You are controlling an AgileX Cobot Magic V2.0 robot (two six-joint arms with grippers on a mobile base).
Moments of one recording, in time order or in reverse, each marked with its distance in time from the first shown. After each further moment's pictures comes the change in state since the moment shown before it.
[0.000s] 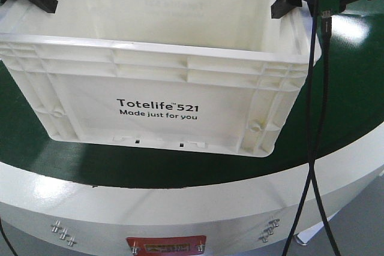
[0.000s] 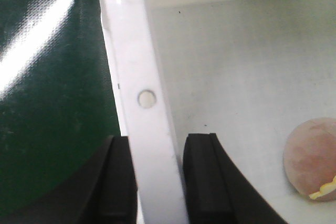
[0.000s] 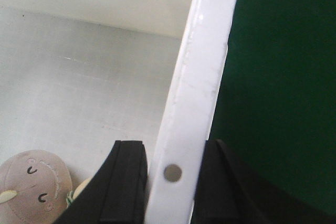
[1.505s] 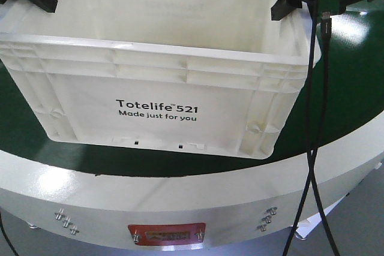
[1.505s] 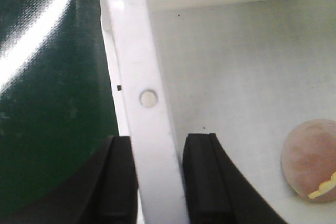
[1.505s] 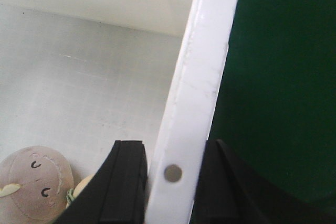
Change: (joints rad) left arm 0.005 -0.001 0.000 -0.008 0.000 0.000; right arm 0.000 0.000 0.000 0.005 0.012 0.000
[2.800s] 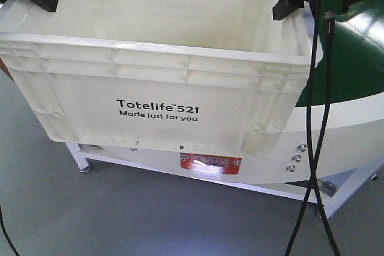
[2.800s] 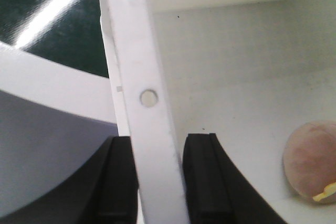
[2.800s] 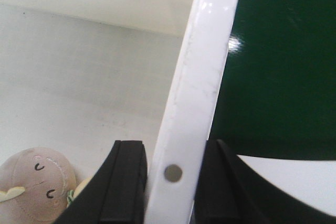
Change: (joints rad) left arm 0.000 -0.001 0.000 -0.007 0.000 0.000; right arm 0.000 -0.006 0.000 -0.001 0.007 0.001
